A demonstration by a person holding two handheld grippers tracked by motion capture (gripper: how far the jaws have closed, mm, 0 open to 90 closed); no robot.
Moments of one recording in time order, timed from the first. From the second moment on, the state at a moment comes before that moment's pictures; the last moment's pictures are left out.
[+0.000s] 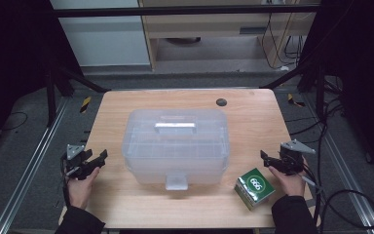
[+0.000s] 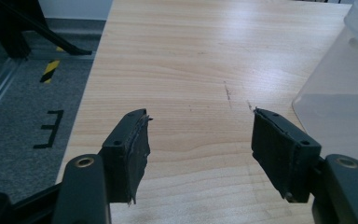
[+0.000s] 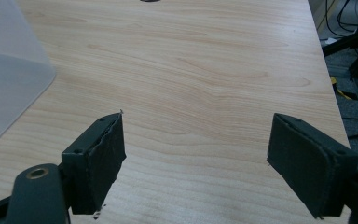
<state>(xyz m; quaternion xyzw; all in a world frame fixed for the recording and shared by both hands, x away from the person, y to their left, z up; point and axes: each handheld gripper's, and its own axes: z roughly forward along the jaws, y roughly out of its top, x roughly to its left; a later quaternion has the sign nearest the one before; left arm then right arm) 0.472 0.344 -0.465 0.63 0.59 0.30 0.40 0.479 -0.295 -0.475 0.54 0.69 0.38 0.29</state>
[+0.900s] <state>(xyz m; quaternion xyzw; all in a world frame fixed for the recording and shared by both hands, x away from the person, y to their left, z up) 0.455 0.331 -0.399 0.67 0.49 0.30 0.46 0.466 -0.274 -0.444 0.47 0.72 0.41 0.31</state>
